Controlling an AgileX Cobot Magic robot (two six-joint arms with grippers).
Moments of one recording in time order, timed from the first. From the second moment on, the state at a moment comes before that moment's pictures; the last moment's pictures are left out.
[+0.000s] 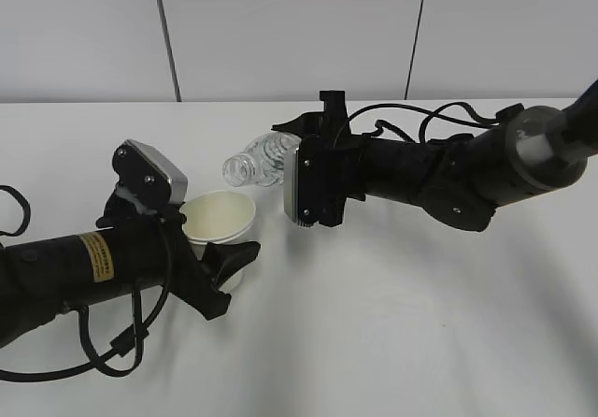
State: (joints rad) left arm -0.43 1.89 -0.56 0.51 -0.87 -0.13; right arm 0.39 2.13 -1.15 -0.57 -0.65 -0.88
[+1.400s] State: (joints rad) left arm -0.43 1.89 -0.56 0.55 -0.90 -0.13; right arm 0.39 2.13 -1.15 -0.48 -0.72 -1.21
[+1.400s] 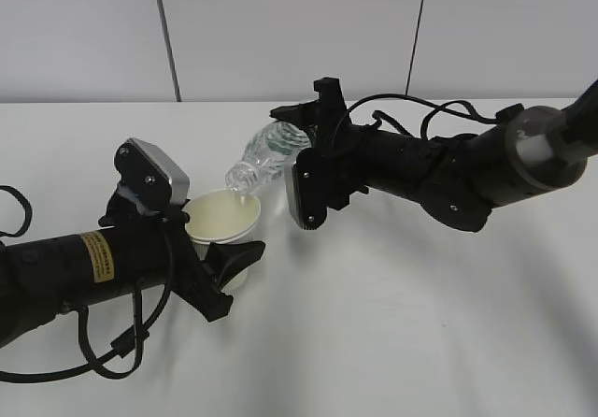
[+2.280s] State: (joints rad) left arm -0.43 1.89 -0.56 0.57 -0.90 -0.13; right arm 0.39 2.13 -1.15 -0.44 -0.77 -1.31
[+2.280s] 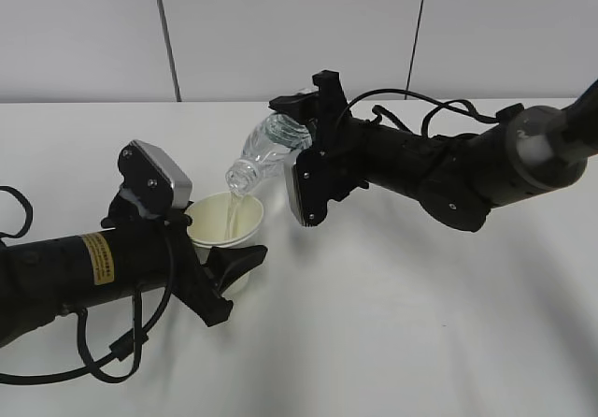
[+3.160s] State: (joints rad) left arm -0.43 1.89 -0.56 0.58 -0.88 -0.13; right arm 0.39 2.13 -1.15 -0.43 -0.78 -1.36
